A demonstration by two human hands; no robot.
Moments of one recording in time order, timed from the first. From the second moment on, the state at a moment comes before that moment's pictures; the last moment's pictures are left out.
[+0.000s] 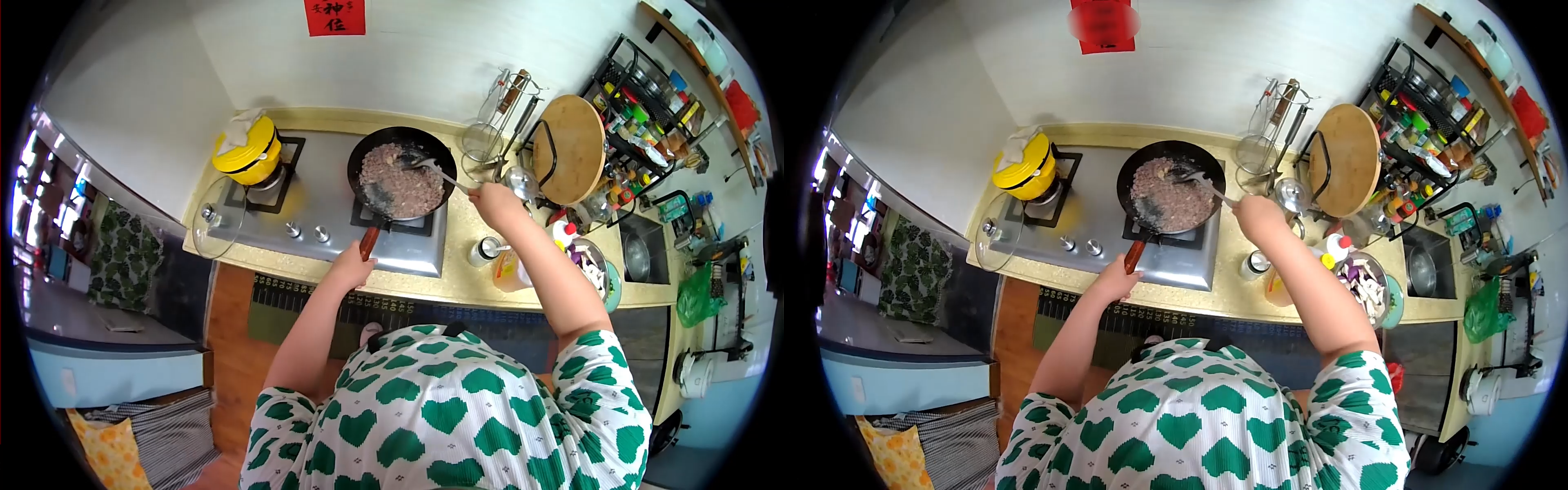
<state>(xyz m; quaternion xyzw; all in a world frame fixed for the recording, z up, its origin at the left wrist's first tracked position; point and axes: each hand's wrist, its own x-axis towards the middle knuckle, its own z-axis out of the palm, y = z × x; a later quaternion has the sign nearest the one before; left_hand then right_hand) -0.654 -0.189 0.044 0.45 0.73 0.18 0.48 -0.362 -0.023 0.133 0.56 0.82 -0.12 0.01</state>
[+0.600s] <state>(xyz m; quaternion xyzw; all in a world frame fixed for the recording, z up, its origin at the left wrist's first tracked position) -0.652 -0.191 0.055 0.44 0.73 0.18 0.49 -0.377 -0.026 0.090 0.58 0.79 -0.18 -0.04</state>
